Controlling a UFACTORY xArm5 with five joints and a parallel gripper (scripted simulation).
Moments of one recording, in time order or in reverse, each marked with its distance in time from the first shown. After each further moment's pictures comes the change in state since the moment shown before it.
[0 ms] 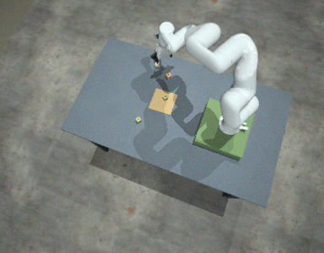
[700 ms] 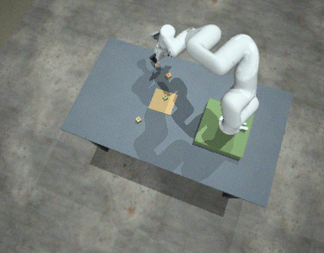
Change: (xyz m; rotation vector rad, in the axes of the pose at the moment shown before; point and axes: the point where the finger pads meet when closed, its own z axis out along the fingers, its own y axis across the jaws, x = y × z) arm 0.006 -0.014 -0.006 0.026 0.096 -0.123
